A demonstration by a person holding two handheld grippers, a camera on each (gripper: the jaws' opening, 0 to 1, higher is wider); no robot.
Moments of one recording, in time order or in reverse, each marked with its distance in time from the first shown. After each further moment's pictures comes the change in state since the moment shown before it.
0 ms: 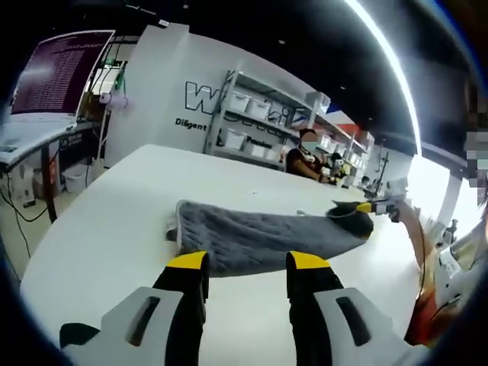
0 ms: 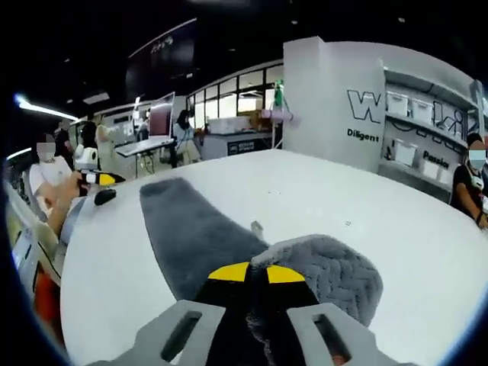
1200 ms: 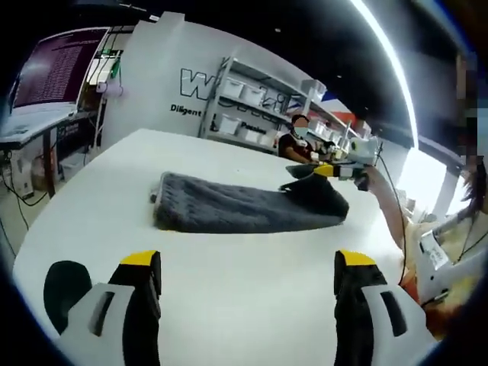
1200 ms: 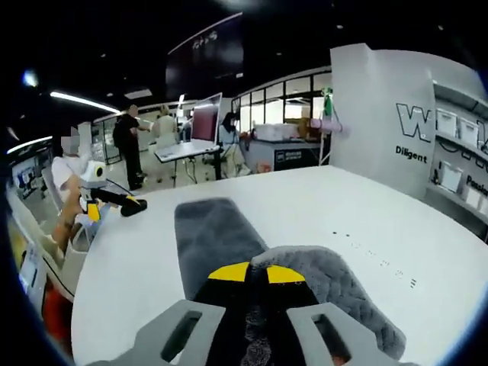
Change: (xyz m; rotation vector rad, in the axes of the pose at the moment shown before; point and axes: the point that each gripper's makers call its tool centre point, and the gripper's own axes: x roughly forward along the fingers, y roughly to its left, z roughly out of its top) left arm -0.034 -0.050 -0.046 -0.012 0.090 -0.019; right arm 0.083 0.085 0.066 -0.103 -0.027 0.244
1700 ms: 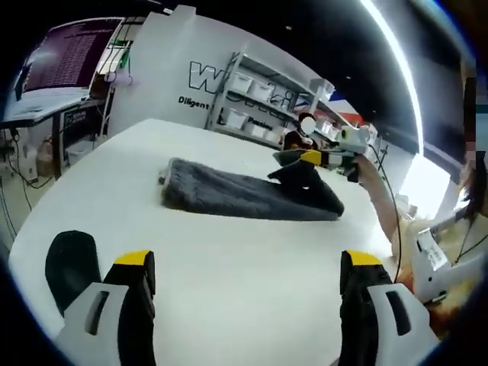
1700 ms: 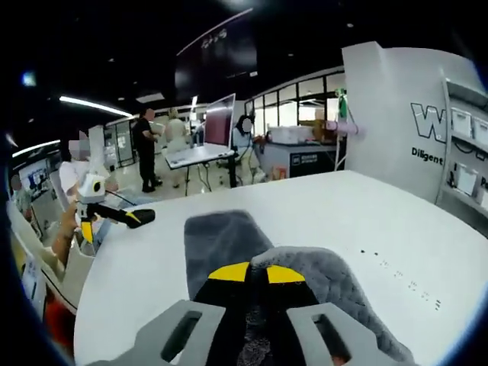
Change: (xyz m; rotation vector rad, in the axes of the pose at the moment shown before) left arm -0.019 0.003 -0.021 -0.059 0.020 0.033; right arm 0.054 0.024 0.025 -0.004 -0.014 0.084
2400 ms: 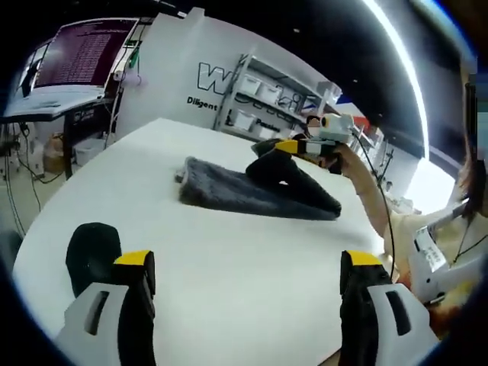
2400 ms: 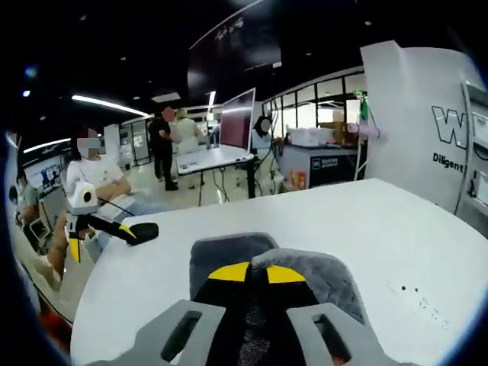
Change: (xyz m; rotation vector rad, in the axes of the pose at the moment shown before) left arm -0.021 0.017 0.002 -0.013 -0.007 0.028; right arm 0.087 0.036 0.031 -0.024 -0.011 0.099
